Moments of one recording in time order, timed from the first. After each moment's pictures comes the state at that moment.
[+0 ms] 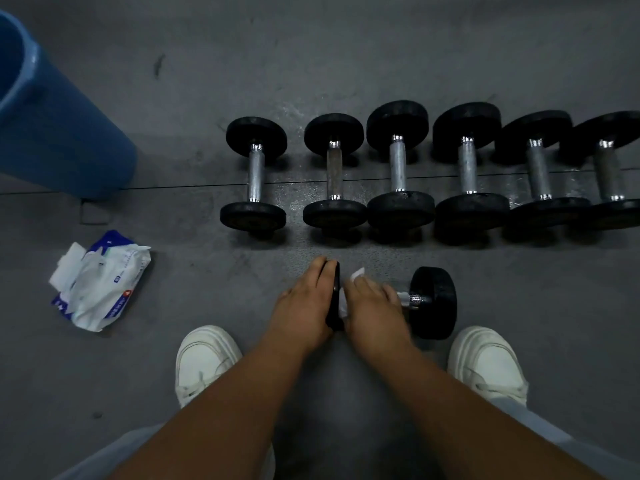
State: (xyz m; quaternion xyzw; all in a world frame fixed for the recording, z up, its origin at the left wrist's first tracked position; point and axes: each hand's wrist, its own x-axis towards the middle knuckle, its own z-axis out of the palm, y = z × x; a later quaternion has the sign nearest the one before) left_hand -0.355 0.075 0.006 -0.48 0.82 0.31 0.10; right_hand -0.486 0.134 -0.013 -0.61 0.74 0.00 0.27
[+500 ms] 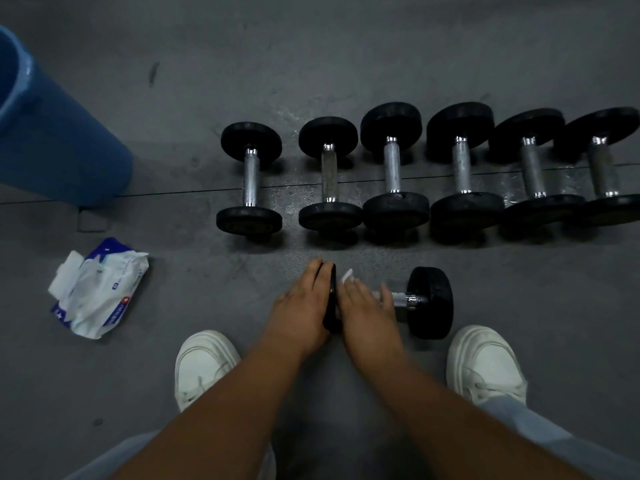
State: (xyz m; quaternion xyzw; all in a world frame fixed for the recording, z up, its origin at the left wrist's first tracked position) left_hand -0.353 0.076 -0.001 -0.49 0.81 0.30 0.10; right_hand -0.474 0.139 -0.018 -0.63 0.74 0.06 0.24
